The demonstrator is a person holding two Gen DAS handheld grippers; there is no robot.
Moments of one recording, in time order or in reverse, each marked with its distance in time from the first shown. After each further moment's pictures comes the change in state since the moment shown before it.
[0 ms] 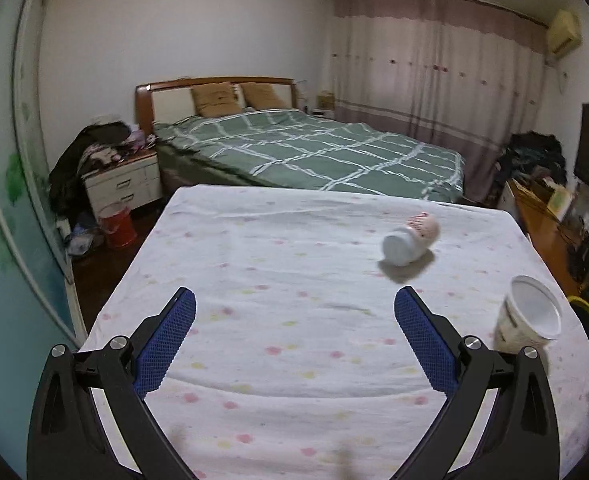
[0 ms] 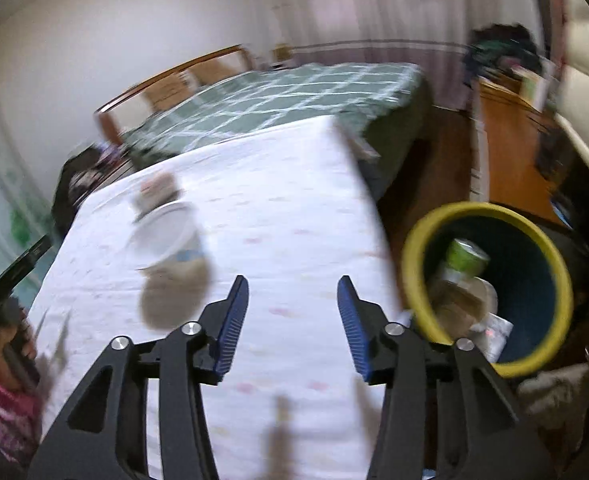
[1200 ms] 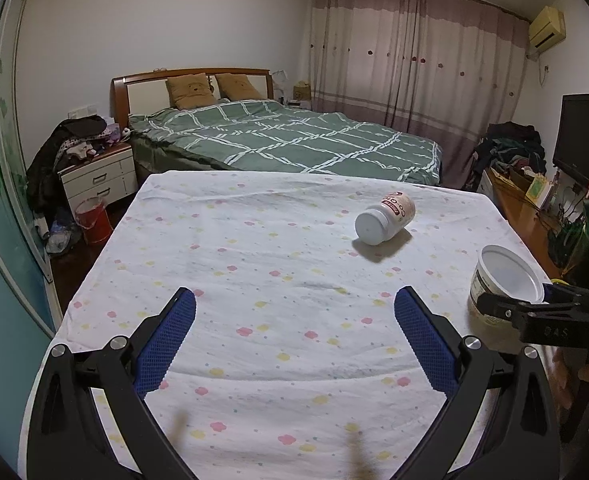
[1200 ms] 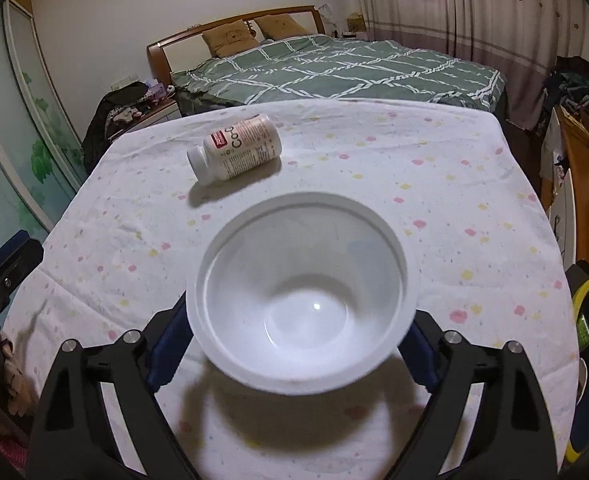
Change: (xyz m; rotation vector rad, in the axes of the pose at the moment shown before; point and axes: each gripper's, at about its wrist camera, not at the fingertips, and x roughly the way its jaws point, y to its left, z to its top) left arm -0.001 -0.025 -0.016 0.039 0.032 -0.091; right arm 0.131 0.112 0.034 -0.179 0.120 0.086
